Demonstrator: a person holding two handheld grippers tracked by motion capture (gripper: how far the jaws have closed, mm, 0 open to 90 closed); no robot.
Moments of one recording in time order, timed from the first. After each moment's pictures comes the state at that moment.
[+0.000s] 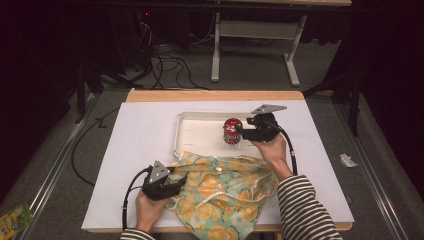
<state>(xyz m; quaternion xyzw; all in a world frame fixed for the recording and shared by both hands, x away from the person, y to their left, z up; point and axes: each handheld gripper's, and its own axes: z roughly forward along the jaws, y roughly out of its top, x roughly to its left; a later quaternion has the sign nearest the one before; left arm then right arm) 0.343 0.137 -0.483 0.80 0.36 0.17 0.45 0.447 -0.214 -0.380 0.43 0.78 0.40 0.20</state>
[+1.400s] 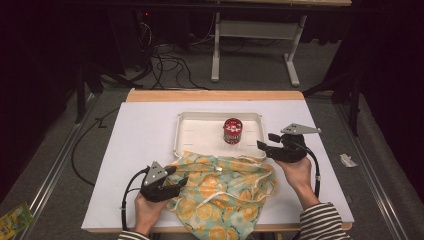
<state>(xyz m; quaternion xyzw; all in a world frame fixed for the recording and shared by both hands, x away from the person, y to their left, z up) 0.332 0.139 -0.468 0.79 0.34 0.15 0.48 0.379 -0.273 -0.389 0.45 0.75 0.43 0.19</state>
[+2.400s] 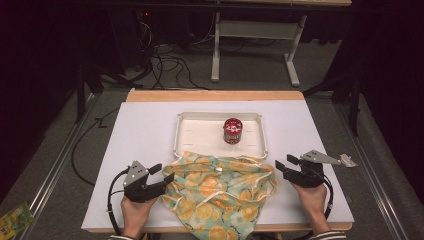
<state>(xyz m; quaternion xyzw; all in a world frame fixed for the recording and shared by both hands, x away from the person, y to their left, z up) 0.327 0.183 -0.455 0.74 0.40 0.17 0.51 0.326 -0.322 -0.443 0.51 0.72 0.42 0.23</state>
